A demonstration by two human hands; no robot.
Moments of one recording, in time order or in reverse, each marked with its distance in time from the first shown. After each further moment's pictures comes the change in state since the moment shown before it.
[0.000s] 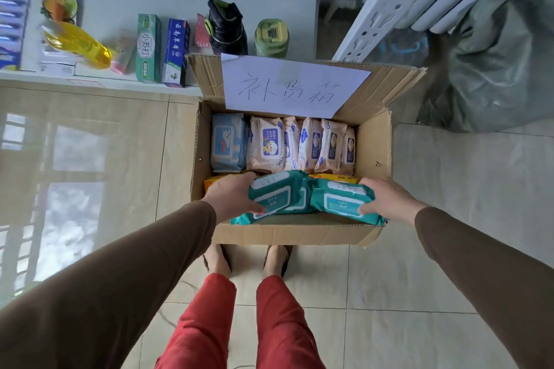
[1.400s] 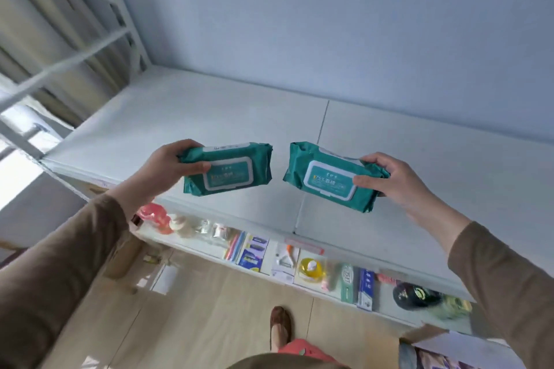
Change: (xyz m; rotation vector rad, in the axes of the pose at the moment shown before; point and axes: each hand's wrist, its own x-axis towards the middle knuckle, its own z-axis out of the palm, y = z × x) left_hand -0.381 -0.383 -0.739 -0.511 0.859 0.151; right_hand -0.200 -0.773 -0.381 0.753 0.456 -0.703
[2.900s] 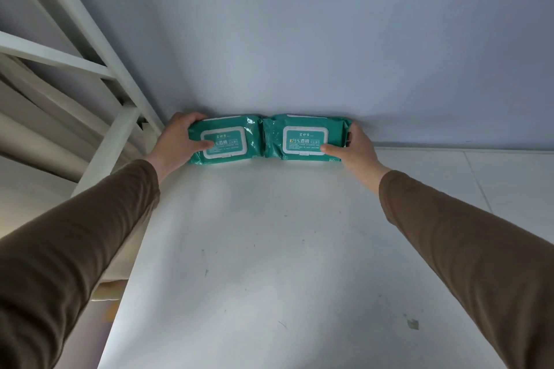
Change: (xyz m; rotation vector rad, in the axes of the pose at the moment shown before) left_hand 0.523 -0.158 -0.233 0.269 -0.052 0.235; right_hand 0.476 -0.102 0.296 0.064 0.389 0.089
